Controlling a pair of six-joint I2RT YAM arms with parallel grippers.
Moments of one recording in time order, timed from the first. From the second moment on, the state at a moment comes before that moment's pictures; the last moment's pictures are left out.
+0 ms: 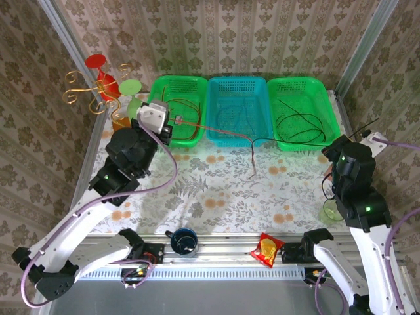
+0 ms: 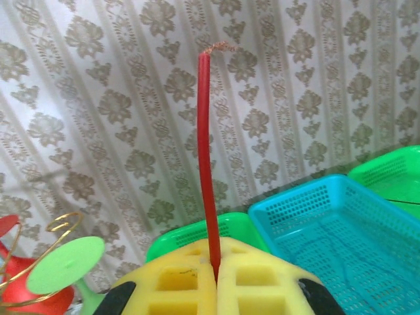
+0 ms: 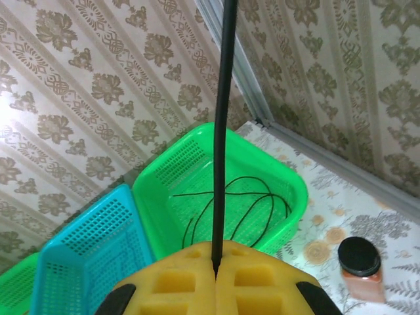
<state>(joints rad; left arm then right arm) -0.75 0.92 1.07 -0.07 -0.43 0.28 0.12 0.65 1.03 -0.67 0.56 0.63</state>
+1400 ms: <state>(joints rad) -0.48 0.69 0.94 -0.03 -0.81 0.37 -0.10 0.84 0.86 -0.58 0.71 0.46</state>
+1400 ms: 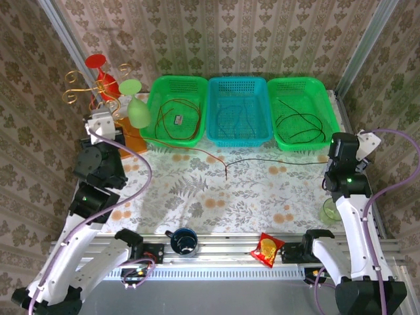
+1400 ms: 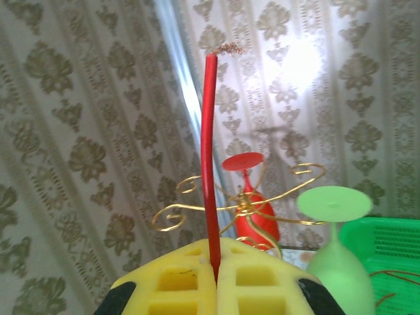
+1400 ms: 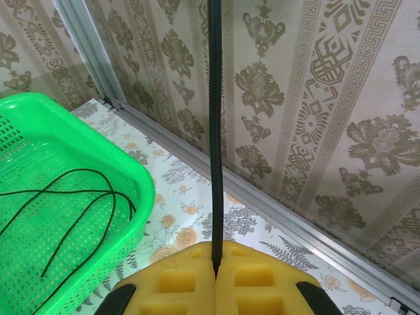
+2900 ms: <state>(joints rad) -0.70 0.96 1.19 -0.01 -0.61 0.41 -0.17 0.85 1.01 -0.53 0.06 0.58</state>
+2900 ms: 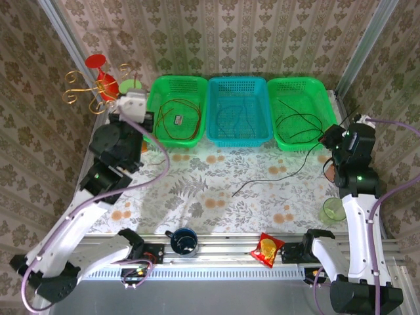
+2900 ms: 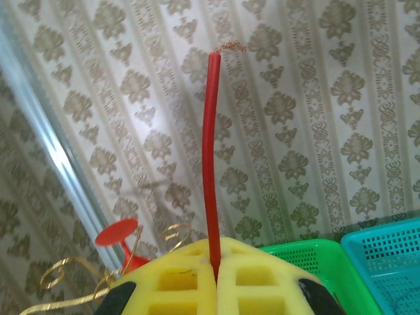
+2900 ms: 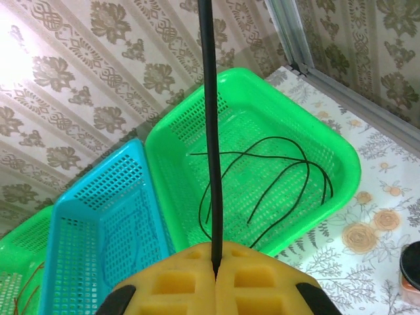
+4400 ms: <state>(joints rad) -0.40 1.92 2.50 -0.43 -0.17 0.35 -0.14 1.06 1.39 -0.53 0.04 0.56</state>
